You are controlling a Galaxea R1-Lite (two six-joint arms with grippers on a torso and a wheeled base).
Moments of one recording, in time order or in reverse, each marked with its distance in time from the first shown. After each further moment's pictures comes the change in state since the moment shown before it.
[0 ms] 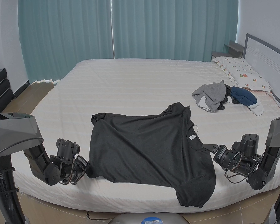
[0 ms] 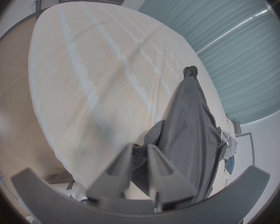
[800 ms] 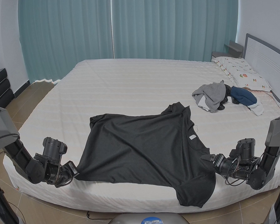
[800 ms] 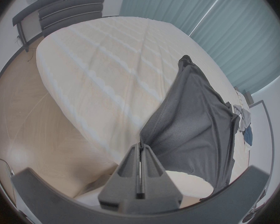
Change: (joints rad) left arm 0.061 -0.227 0.083 0.261 0.000 0.321; right arm -0.001 0.010 -0.005 0.206 0.049 -0.054
